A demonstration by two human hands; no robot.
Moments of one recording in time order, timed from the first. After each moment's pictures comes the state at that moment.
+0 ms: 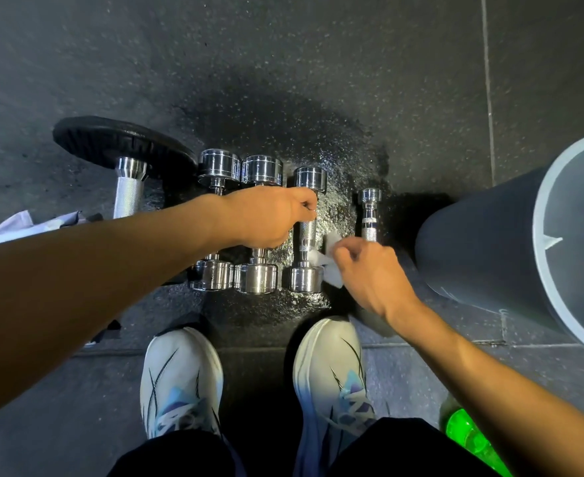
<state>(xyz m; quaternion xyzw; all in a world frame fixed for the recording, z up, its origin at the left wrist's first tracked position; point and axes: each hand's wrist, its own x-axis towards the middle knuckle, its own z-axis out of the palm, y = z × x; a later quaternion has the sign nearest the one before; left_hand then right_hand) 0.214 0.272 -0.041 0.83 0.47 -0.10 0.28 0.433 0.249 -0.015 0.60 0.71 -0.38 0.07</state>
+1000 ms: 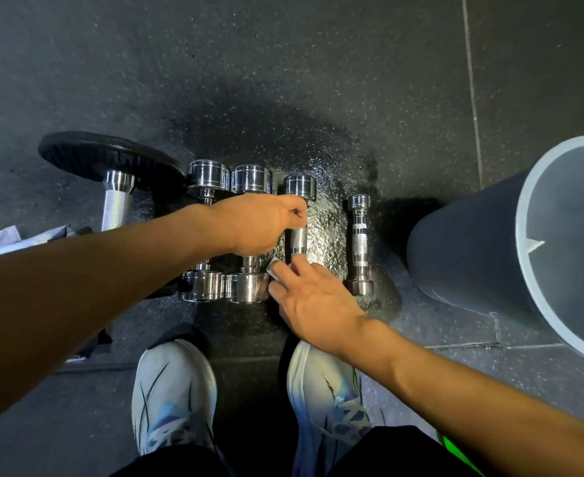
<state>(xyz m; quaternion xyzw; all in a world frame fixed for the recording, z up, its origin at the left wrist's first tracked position) 0.206 0.276 -0.069 0.85 0.43 -0.06 0.32 0.410 0.211 -0.056 0.23 0.96 -0.11 0.09</state>
